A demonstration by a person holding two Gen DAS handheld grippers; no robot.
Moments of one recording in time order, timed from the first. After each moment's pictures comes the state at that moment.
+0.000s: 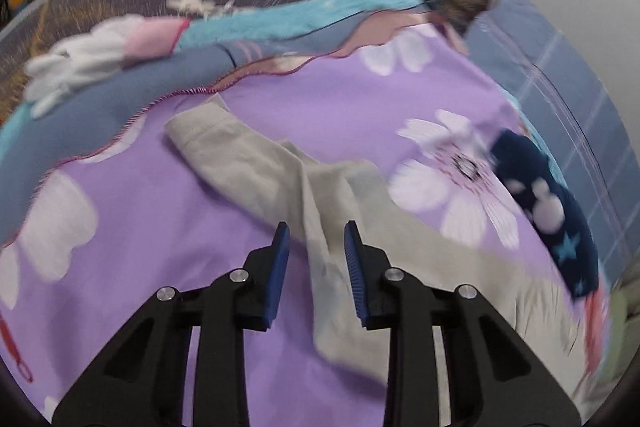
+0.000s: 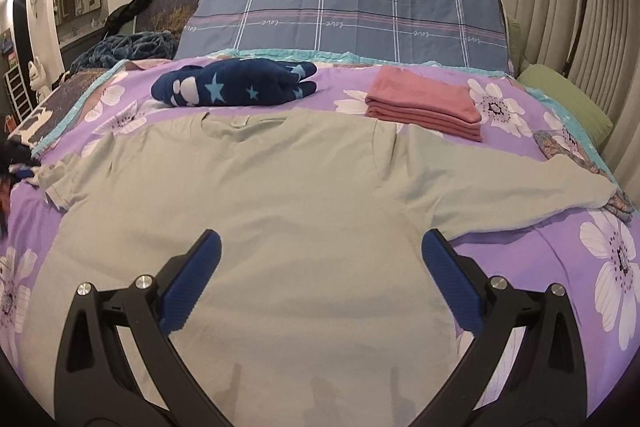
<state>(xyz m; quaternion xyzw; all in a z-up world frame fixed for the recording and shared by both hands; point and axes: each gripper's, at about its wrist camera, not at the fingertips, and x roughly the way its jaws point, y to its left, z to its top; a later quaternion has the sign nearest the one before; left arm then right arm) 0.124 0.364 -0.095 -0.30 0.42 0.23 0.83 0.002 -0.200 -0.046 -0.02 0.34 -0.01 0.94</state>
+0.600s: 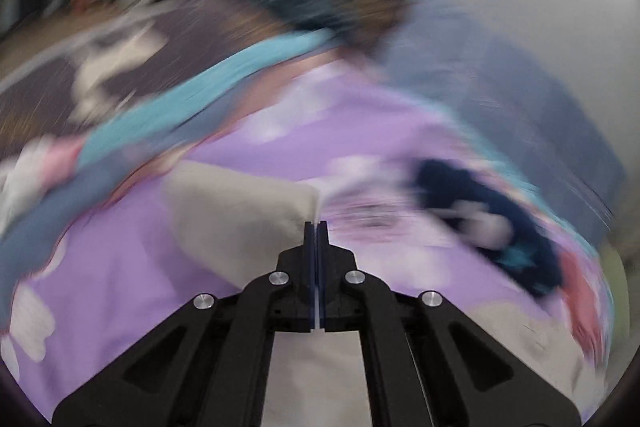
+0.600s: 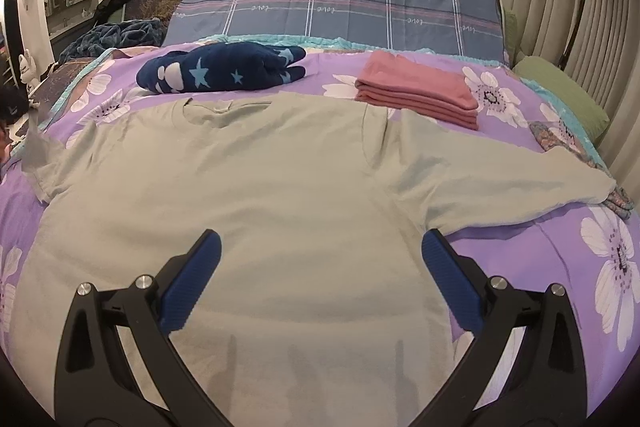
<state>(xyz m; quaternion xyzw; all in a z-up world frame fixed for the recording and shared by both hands) 0.171 0.287 -0.011 -0.20 0.33 0.11 0.92 0.019 -0.210 -0.062 -0.02 0.36 -0.02 0.93</state>
